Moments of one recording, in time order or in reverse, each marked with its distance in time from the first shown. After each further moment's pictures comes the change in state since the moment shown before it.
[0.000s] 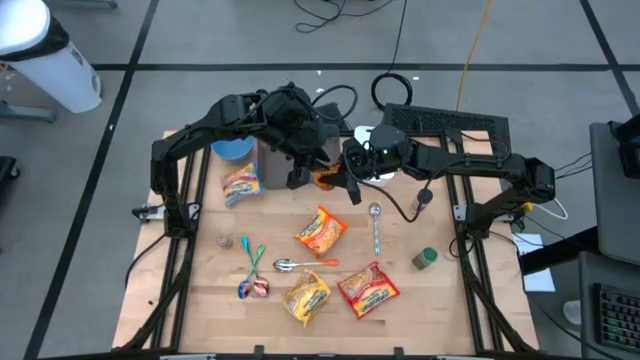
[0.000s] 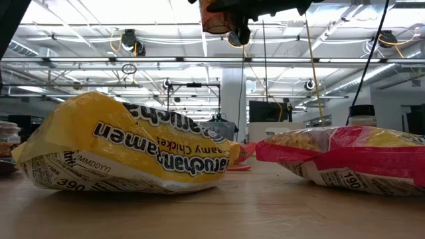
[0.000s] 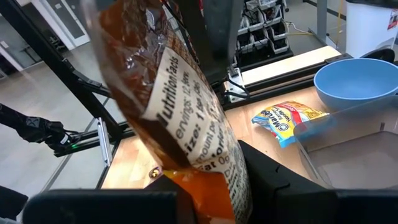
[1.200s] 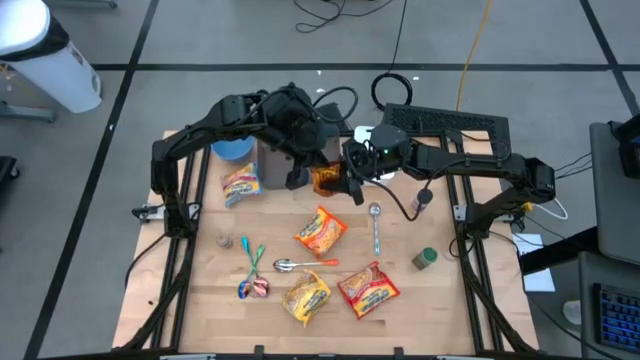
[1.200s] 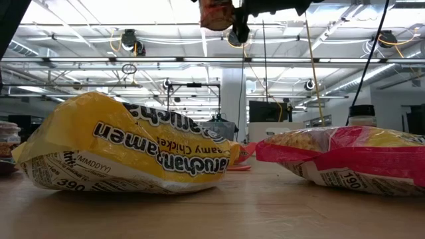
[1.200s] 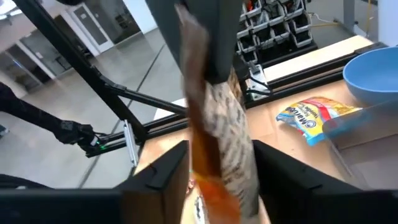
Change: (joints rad) left arm 0.000 0.000 0.000 0.001 0.003 0.061; right arm -0.006 -0.003 0.000 0.021 -0.085 0.080
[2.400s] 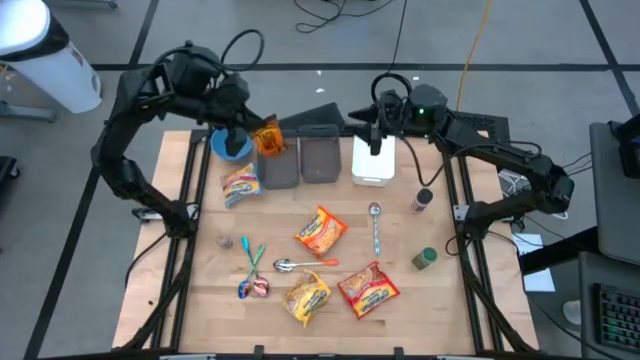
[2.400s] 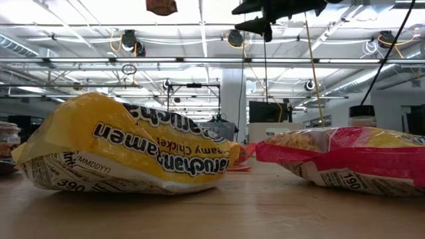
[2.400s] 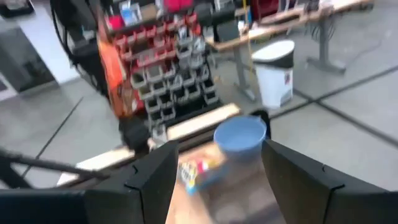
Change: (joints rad) left arm 0.228 -0.309 0.001 -0.222 -0.083 -0.185; right arm -0.304 -0.150 -0.001 -0.025 0.108 -0.113
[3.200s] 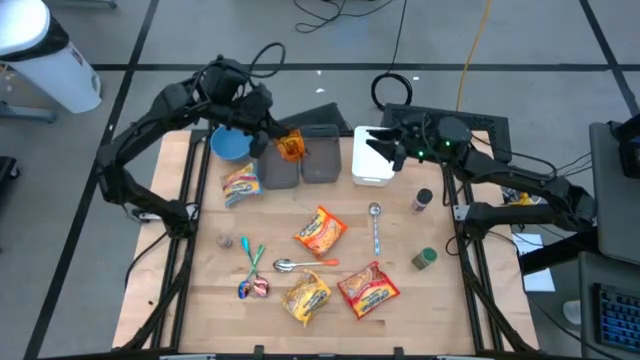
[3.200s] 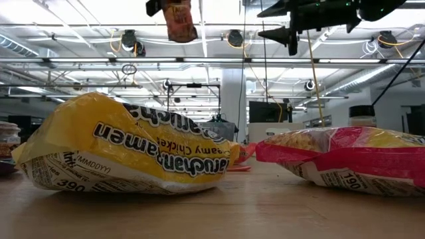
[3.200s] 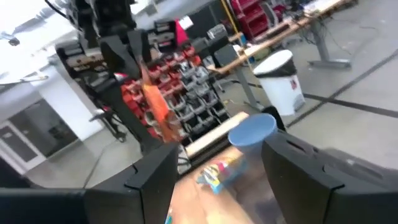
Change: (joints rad) left arm 0.077 -0.101 -0.502 0.441 0.218 -0.025; right arm 0.024 -0.285 -0.441 0.278 0.080 0.265
